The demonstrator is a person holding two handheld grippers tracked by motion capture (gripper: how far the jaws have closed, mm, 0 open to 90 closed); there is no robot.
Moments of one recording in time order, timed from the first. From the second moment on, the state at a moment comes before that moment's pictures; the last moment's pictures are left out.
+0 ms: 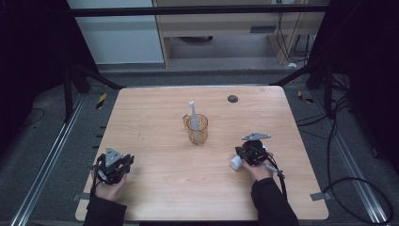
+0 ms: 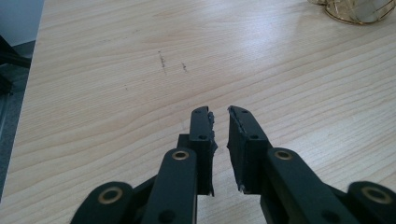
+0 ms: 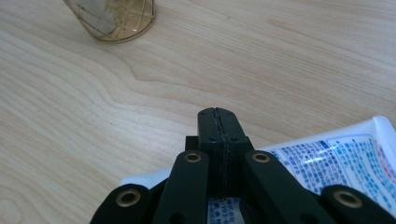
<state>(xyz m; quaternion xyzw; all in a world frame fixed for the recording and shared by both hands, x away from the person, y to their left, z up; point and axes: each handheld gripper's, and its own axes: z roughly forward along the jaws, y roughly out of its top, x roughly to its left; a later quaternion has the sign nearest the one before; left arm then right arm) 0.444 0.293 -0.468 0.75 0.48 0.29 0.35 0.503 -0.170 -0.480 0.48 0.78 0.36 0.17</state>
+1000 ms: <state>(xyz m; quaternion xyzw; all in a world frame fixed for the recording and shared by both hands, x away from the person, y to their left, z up) 0.443 0.293 -0.469 0.75 0.48 0.29 0.35 0.461 -0.184 -0.477 0.47 0.79 0.37 0.15</state>
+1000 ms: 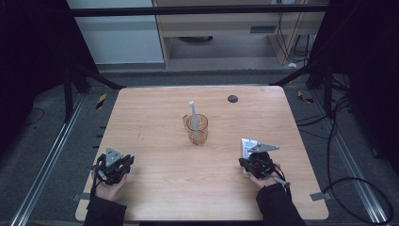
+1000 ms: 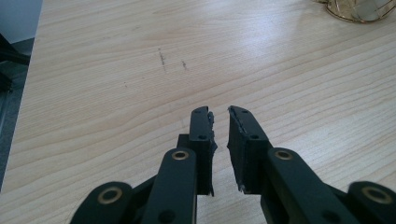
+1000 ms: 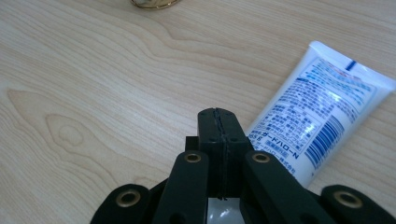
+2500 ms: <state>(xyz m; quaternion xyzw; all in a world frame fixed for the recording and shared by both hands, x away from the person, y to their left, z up) 0.444 0.292 -0.470 0.75 0.48 0.29 0.35 0.445 -0.220 -0.458 0.47 0.78 0.38 0.18</state>
